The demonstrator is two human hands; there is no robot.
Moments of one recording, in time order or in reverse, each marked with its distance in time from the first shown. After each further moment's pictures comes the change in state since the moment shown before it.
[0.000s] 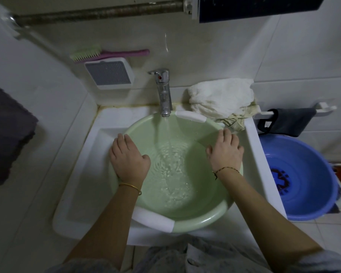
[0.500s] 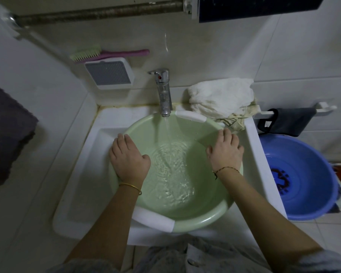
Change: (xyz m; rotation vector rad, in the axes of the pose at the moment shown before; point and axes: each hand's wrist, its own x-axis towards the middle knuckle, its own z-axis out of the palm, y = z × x) left_hand 0.000 0.000 0.002 0.007 0.007 -0.004; right_hand -0.001 0.001 0.000 0.006 0.005 0.001
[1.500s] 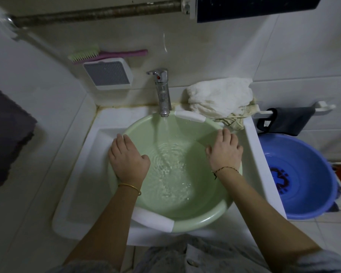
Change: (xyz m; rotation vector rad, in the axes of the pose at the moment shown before) left_hand -0.001 0.000 -0.001 -0.009 0.025 0.003; right_hand 0.000 0.000 0.000 0.004 0.002 -0.005
